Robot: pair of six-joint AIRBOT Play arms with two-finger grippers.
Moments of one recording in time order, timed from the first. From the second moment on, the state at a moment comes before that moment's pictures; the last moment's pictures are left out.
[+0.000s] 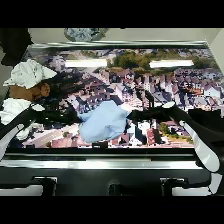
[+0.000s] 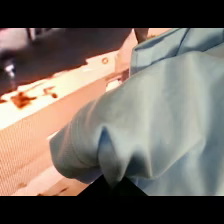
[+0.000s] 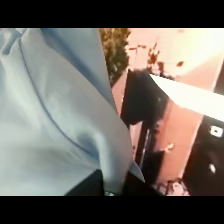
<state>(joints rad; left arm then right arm) 0.02 -1.50 0.92 0.68 -1.03 -1.18 0.08 -1.62 0.99 -0.49 0.93 0.90</state>
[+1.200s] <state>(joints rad) 0.16 -0.71 1.69 0.74 -0.92 -1.32 0.12 -0.60 1.63 -1.31 0.97 0.98</state>
